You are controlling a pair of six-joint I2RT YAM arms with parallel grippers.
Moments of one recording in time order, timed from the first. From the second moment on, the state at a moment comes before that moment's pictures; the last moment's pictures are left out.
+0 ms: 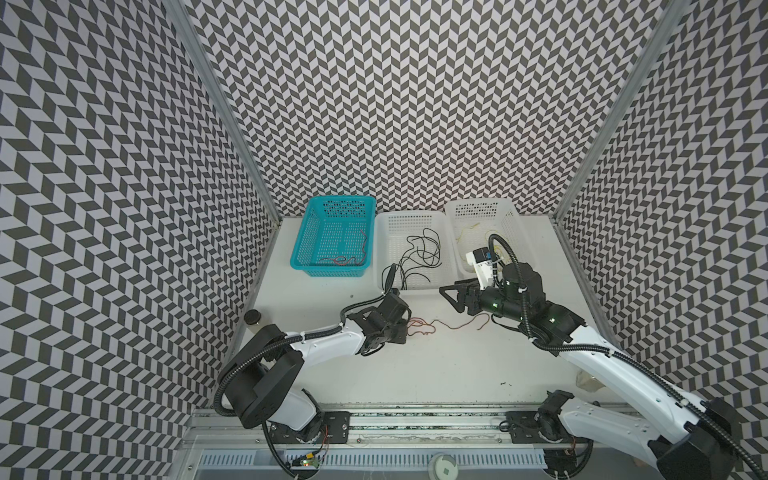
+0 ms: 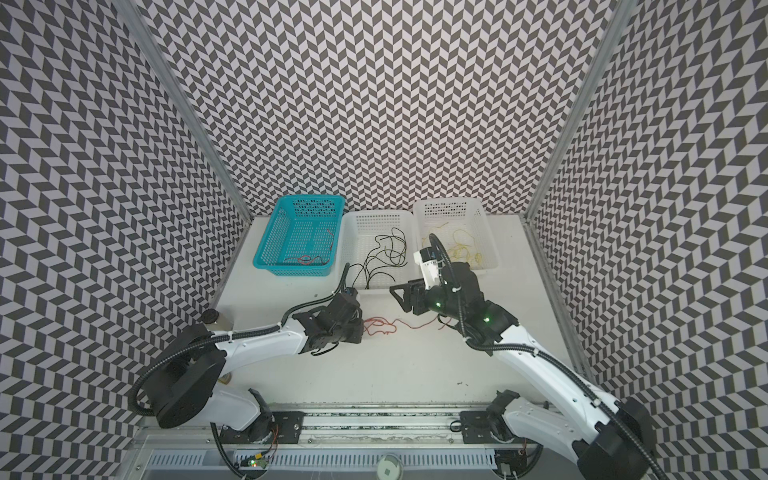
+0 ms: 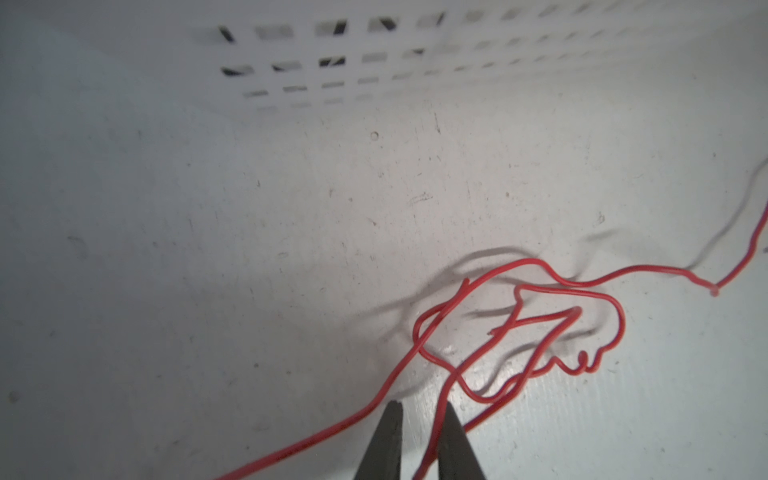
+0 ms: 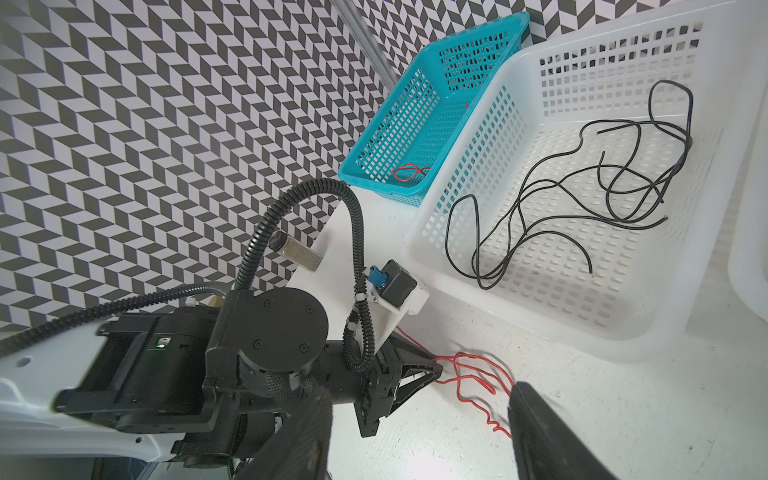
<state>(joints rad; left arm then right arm) -0.75 1.47 0.70 -0.17 0.00 -0.53 0.57 1.05 0.84 -0.10 -0.30 0.51</state>
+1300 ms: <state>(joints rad) -0.77 0.95 0.74 -0.32 0.08 -0.73 0.73 1.23 0.76 0.05 -0.35 0.64</state>
